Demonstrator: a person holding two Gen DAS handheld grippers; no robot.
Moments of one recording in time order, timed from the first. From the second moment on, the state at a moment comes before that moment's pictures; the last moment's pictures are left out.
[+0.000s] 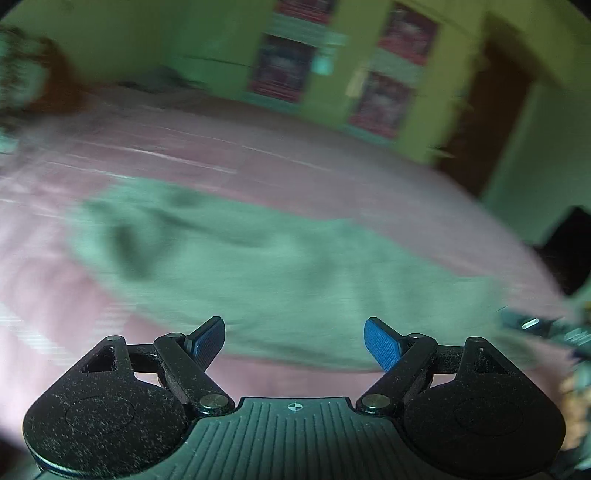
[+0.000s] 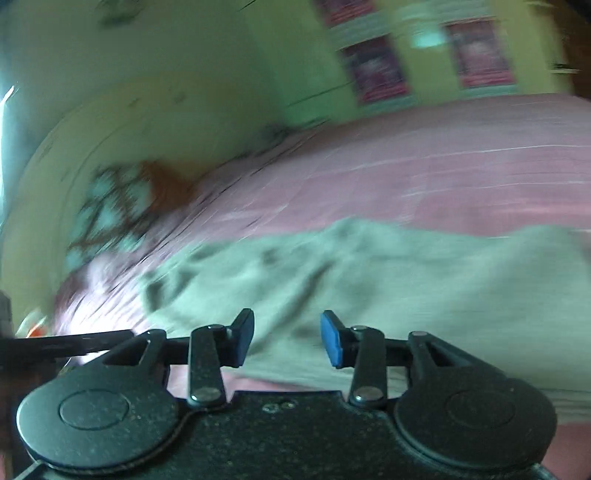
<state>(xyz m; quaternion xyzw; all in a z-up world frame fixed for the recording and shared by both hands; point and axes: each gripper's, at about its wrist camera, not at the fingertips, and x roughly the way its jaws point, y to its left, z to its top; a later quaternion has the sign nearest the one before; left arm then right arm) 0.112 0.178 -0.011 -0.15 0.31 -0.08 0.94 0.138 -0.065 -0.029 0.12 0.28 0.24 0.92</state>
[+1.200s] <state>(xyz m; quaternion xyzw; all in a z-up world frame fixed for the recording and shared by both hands) 0.157 0.112 -0.046 -0.23 0.30 -0.10 0.92 0.119 -0.187 -0.077 0.07 0.29 0.05 0.95</state>
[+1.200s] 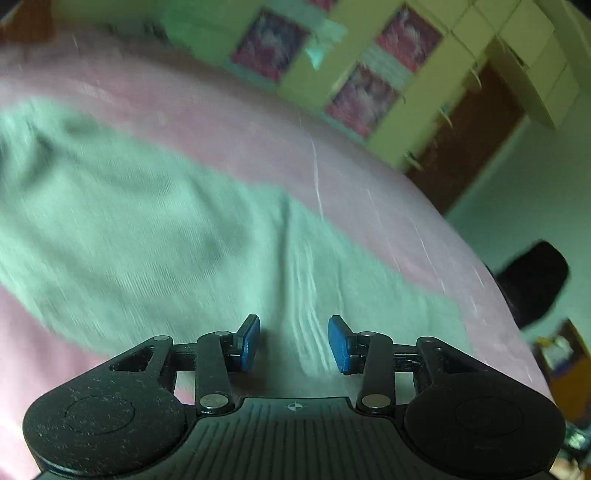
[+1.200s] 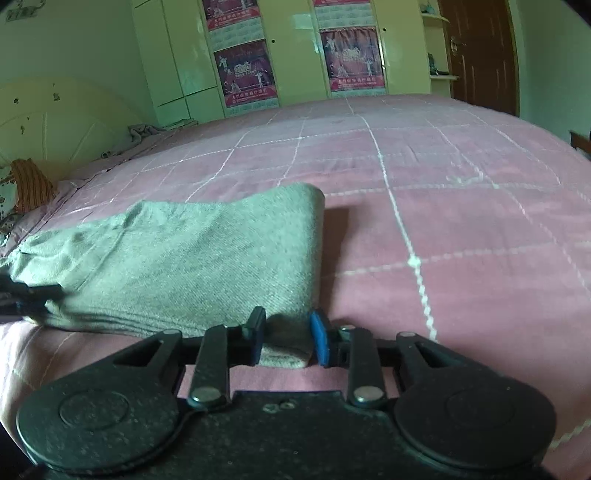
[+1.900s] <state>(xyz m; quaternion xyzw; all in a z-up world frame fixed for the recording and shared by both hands) 0.281 -0.022 -0.030 -0.12 0.35 -0.22 0.90 0.253 -0.175 -0.054 0.00 0.33 0.03 0.94</state>
